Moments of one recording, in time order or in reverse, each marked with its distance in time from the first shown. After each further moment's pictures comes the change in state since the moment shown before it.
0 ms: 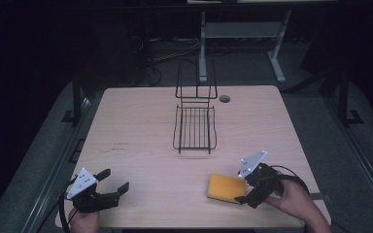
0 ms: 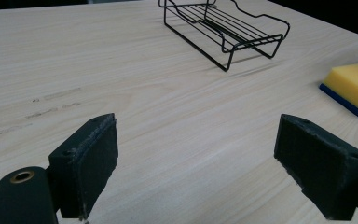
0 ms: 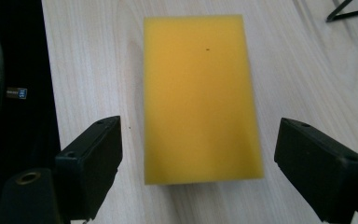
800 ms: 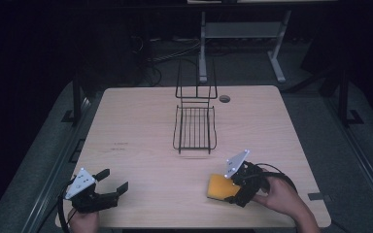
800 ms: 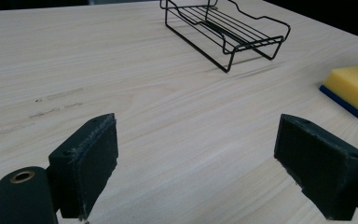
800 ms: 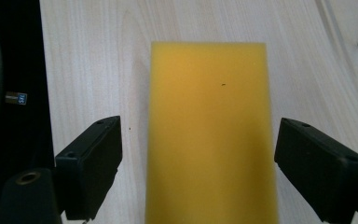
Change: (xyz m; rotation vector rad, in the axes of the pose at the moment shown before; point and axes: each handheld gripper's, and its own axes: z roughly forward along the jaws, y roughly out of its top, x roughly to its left) left arm 0.001 0.000 -0.001 -0.005 0.001 -0.006; right arm 0.001 0.026 0.023 0.049 0.036 -0.040
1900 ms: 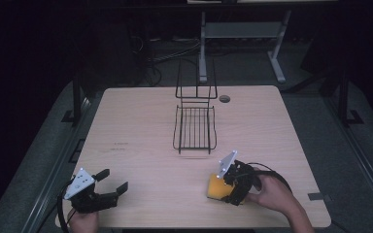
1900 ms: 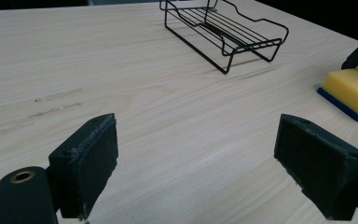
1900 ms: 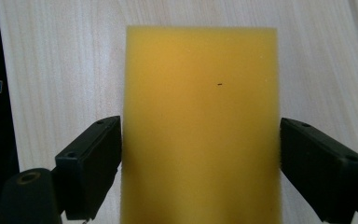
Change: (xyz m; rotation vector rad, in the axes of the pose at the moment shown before) left arm 0.000 0.000 -0.001 -0.005 -0.005 -0.009; right arm -0.007 0.008 0.024 0.098 0.004 -0.002
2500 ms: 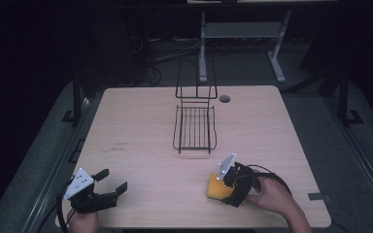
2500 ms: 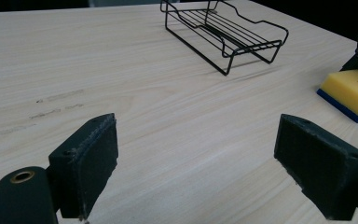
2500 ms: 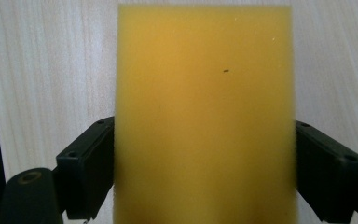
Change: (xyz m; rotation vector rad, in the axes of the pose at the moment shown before) left arm 0.001 0.000 -0.001 -0.006 0.001 0.000; right arm 0.001 -0.005 0.009 0.016 -0.005 0.005
